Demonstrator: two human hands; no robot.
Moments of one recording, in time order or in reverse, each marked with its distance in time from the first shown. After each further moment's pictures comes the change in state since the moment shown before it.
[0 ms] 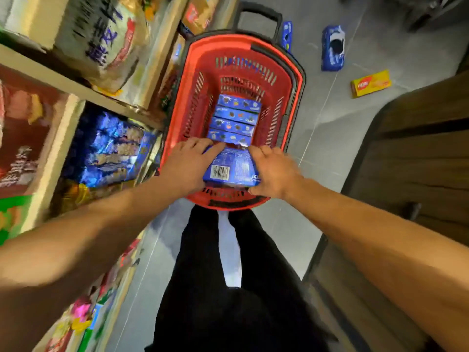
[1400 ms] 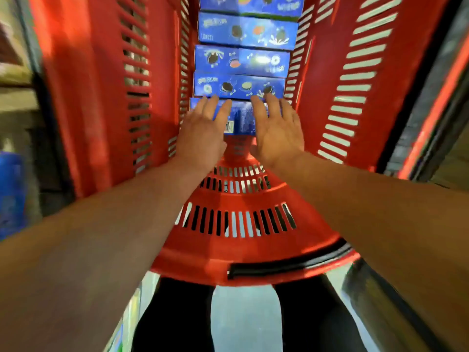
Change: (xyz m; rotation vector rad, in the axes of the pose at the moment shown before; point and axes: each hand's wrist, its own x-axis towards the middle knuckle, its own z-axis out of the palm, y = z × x) left_hand 0.218 -0.094 0.364 -0.161 -0.104 -0.112; right_hand 0.315 0.053 0.296 0.112 0.018 0.334
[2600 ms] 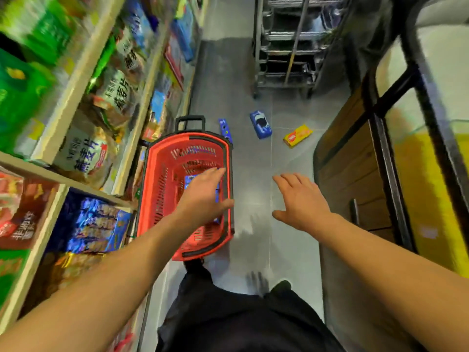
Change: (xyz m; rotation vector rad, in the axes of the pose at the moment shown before) left_hand -0.317 0.355 -0.393 -0.133 0.300 0.200; right_hand -0.507 0.212 -0.318 0.028 0.390 -0.022
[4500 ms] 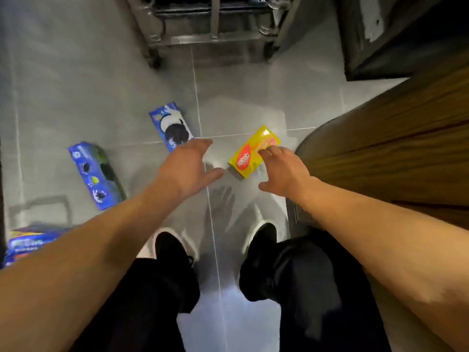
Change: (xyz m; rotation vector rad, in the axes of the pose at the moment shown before) left_hand 0.764 -0.072 0.331 -0.040 -0.256 0.055; right_hand 0.646 0.443 0.227 0.048 -0.275 0.218
